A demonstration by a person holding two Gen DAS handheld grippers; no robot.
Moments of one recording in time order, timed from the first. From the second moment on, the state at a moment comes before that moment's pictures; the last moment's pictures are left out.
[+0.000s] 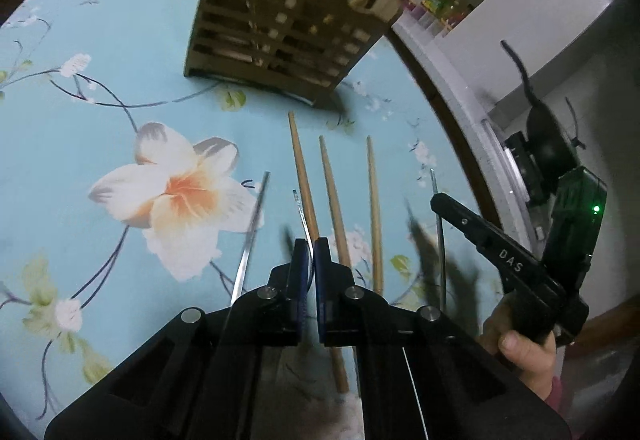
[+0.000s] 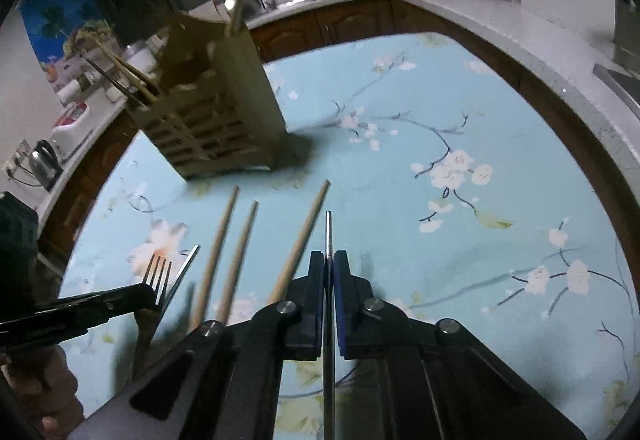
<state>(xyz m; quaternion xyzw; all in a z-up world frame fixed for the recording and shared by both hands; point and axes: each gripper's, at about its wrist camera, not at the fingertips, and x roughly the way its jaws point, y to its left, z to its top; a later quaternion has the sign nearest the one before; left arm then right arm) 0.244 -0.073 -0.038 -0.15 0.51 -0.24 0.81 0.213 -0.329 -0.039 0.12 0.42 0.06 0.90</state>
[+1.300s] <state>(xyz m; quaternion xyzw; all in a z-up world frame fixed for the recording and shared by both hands) 0.243 0.009 0.135 -0.21 0.29 -0.25 0.90 0.196 -0.311 0.136 0.13 0.22 0.11 0.96</state>
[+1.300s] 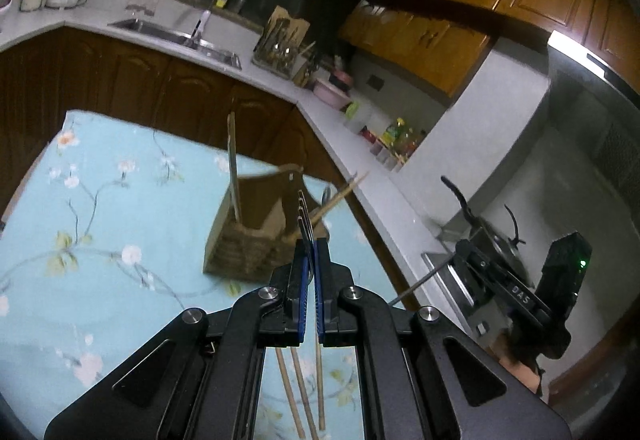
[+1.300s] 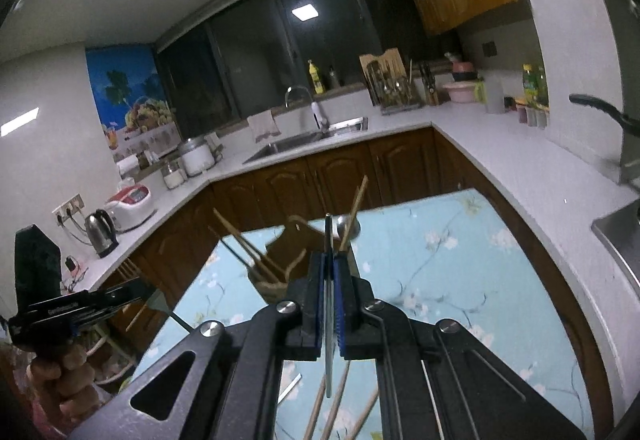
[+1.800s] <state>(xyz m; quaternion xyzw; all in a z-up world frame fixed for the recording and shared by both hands) 0.335 -0.004 0.161 -0.22 0.23 -0.24 0.92 0.273 -0.299 0.185 0.13 0.14 0.10 0.98</state>
